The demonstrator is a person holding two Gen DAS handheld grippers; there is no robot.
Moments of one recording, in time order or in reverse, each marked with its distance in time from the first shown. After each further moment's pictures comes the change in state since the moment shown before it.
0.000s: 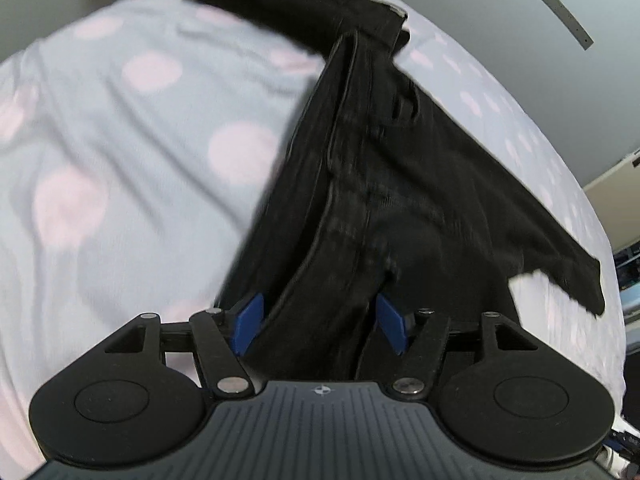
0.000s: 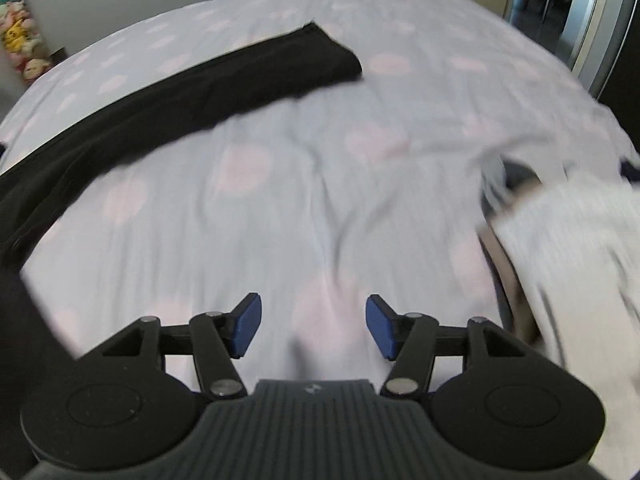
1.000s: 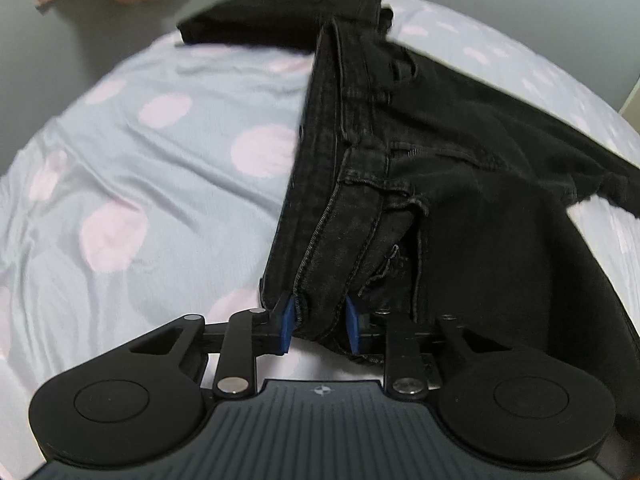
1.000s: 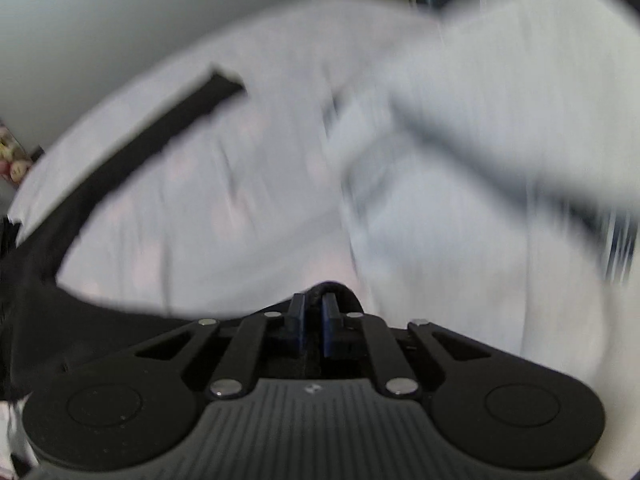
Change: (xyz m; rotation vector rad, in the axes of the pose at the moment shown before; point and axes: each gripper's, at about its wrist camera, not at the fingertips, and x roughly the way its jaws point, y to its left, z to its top) left arm -0.005 -0.019 -0.036 0.235 -0.114 0.218; right arm -0.142 -0.091 -0.117 0.284 -0.205 -0.016
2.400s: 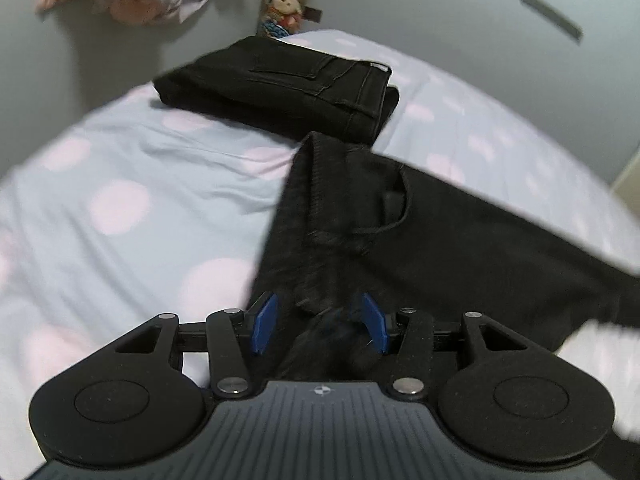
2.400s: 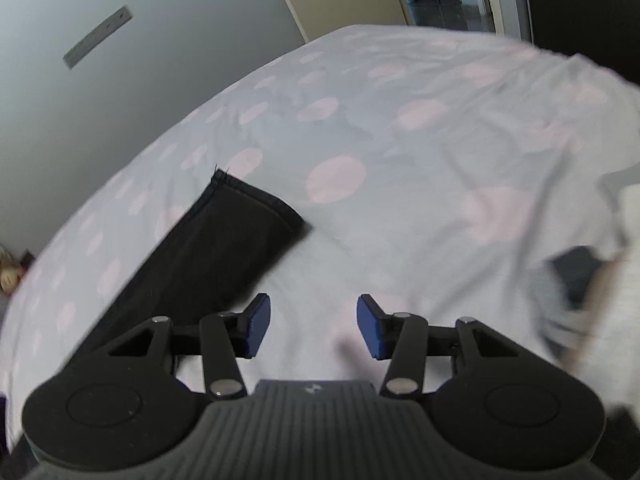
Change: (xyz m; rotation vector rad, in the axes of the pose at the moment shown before) left arm 0.062 -0.025 0.108 -0.166 -0.082 -0.098; right arm 0.300 0.118 0.185 0.232 -0.083 0.049
